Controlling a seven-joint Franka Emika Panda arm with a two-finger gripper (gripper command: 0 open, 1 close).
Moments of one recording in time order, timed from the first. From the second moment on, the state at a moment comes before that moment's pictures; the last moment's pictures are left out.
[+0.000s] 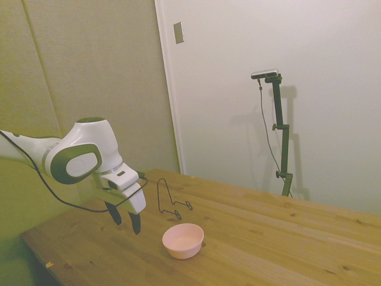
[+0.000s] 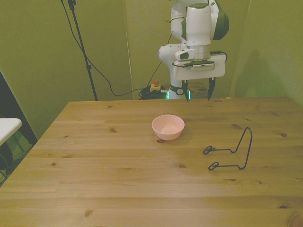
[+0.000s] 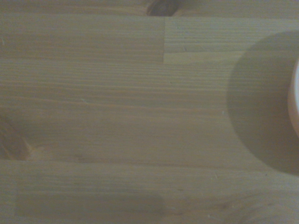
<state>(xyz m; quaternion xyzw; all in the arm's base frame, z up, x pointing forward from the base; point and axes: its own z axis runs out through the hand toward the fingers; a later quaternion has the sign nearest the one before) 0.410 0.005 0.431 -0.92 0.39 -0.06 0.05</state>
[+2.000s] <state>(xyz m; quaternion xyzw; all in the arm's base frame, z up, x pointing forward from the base) 0.525 -0.073 0.361 -0.88 0.47 -0.06 0.00</state>
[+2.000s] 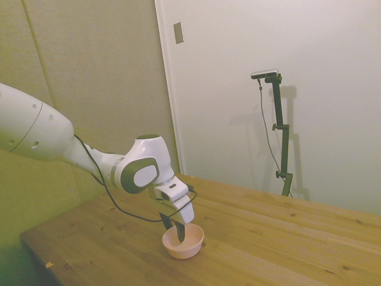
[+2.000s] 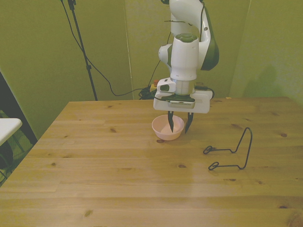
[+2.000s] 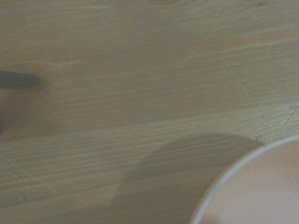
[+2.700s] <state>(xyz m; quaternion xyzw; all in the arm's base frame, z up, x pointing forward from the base) 0.534 -0.078 0.367 -0.88 0.47 -0.06 0.02</state>
